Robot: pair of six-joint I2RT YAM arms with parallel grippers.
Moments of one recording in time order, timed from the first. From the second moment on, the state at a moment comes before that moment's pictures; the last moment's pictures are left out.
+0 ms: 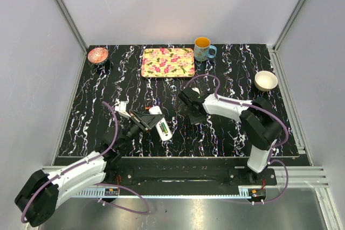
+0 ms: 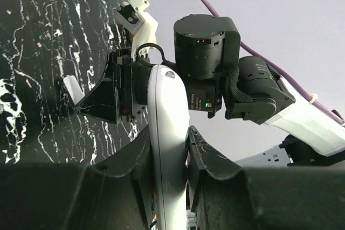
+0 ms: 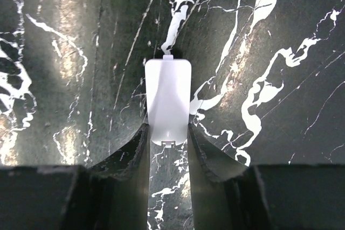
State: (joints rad) left arm -0.70 0.72 0.08 0.72 0.04 -1.28; right arm 0.78 1.80 1.17 -0.65 0.22 0.48
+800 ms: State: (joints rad) left arm -0.70 0.78 0.07 0.79 0.04 -1.27; right arm 0.75 1.80 1.13 -0.62 0.18 0.50
